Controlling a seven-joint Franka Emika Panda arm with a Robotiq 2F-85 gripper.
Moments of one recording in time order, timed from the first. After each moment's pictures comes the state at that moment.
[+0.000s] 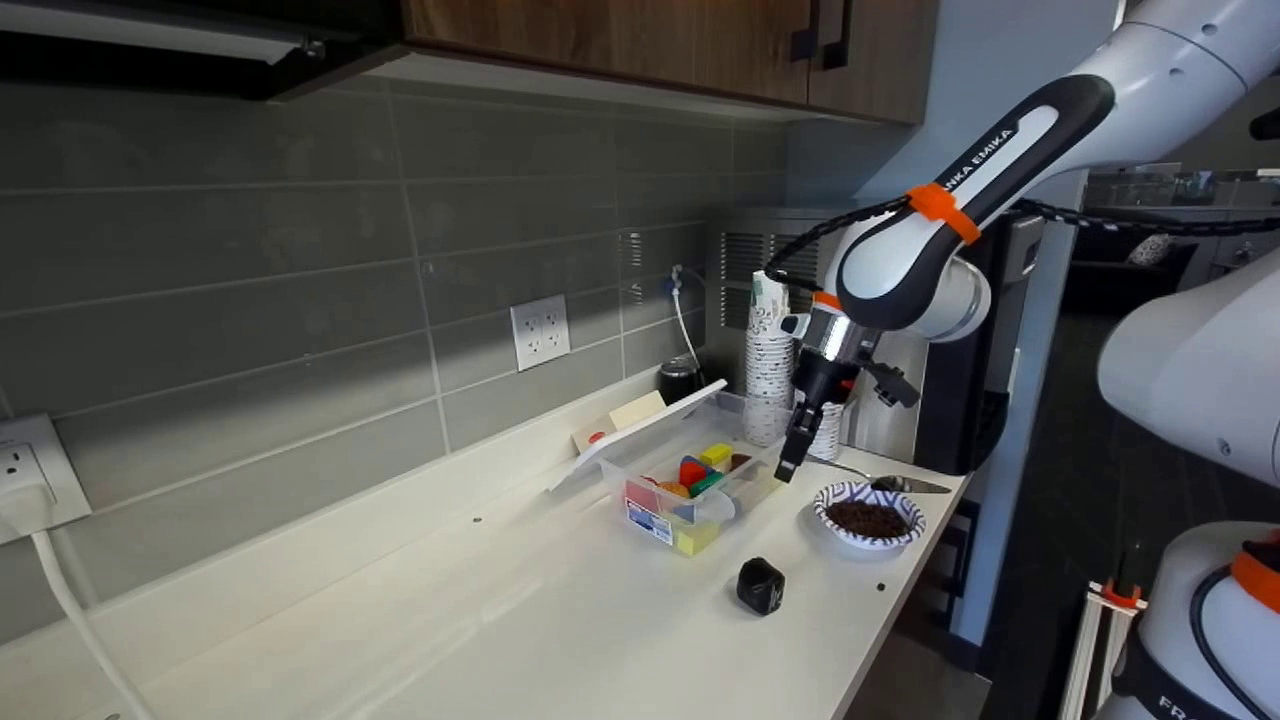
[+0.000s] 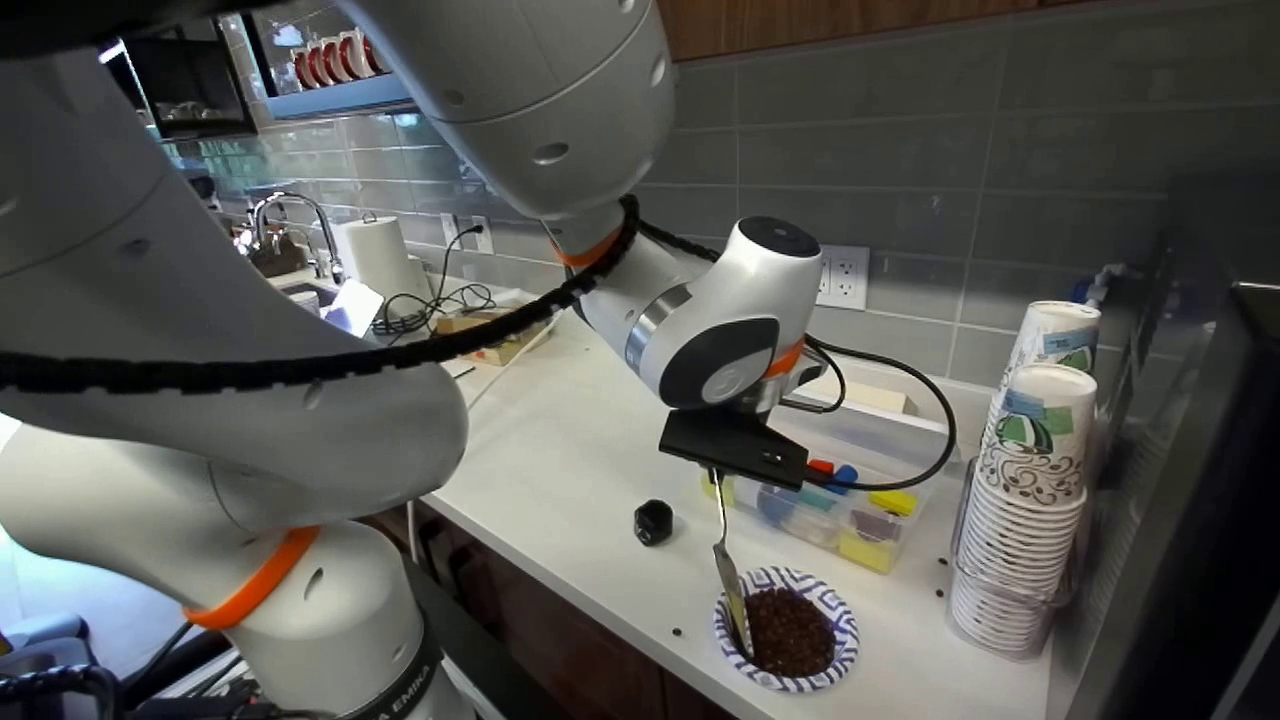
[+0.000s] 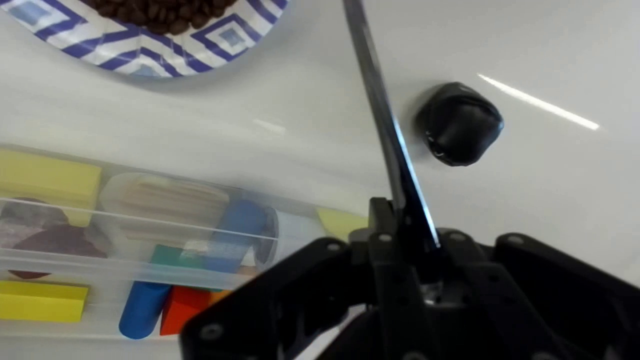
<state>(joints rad) -2.20 0.49 1.71 -2.76 -0.28 2.68 -0.64</state>
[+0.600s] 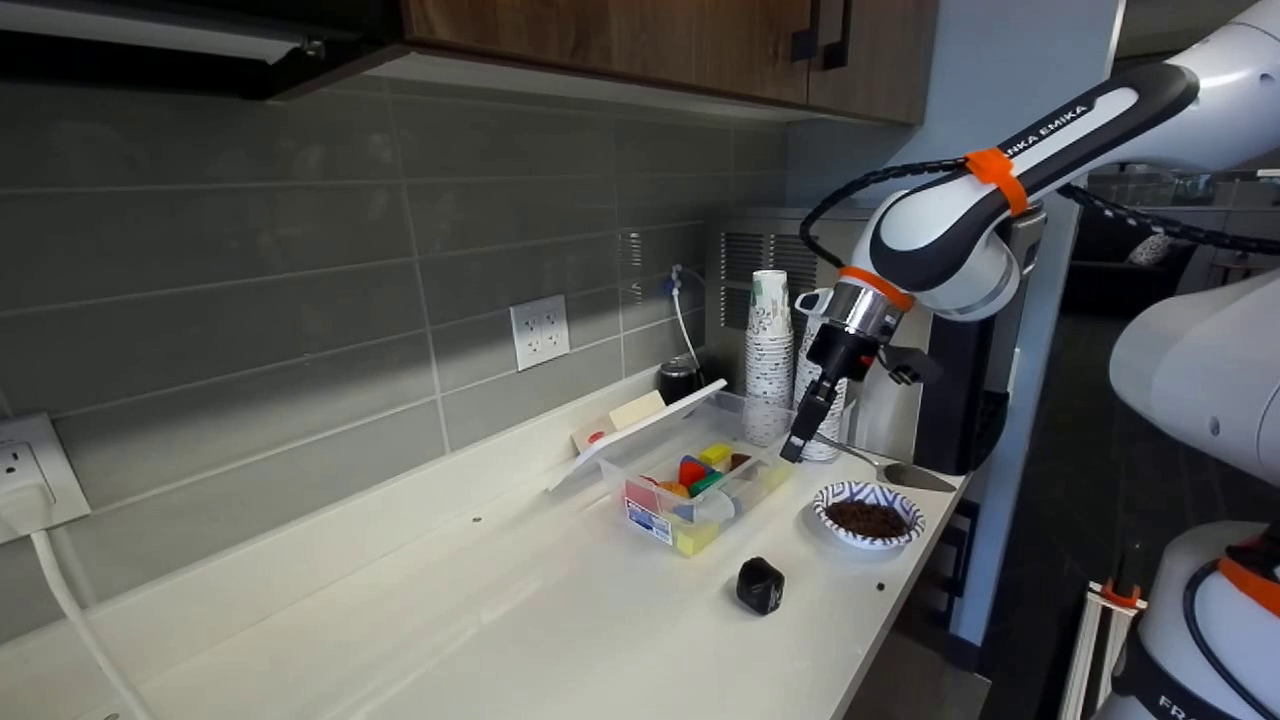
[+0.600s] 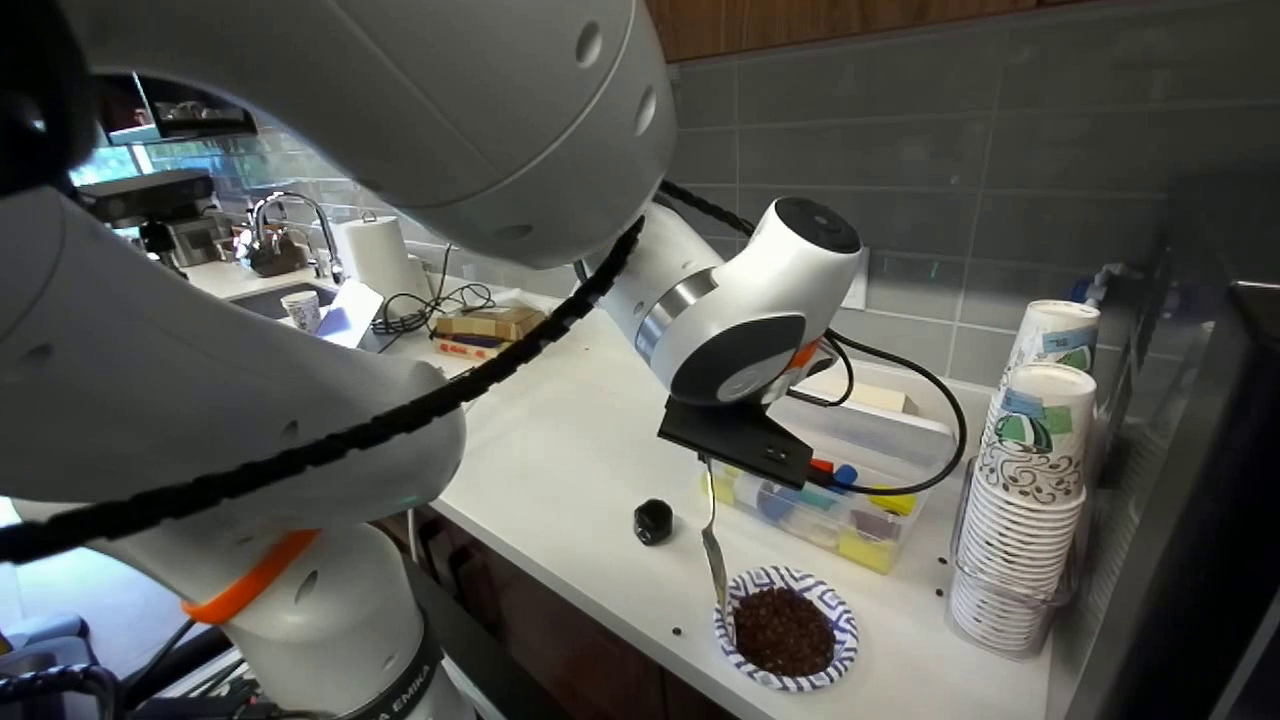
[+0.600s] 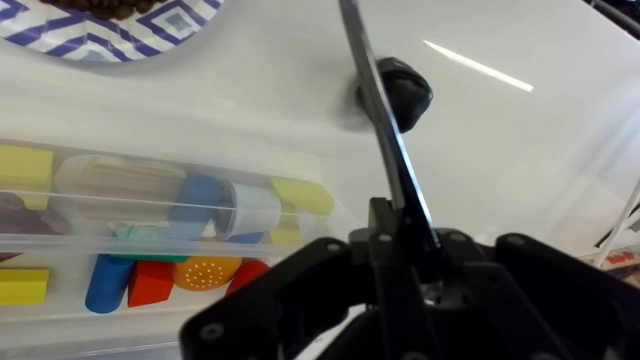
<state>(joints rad) -2.33 0.71 1.77 -2.75 -0.31 2.51 -0.65</state>
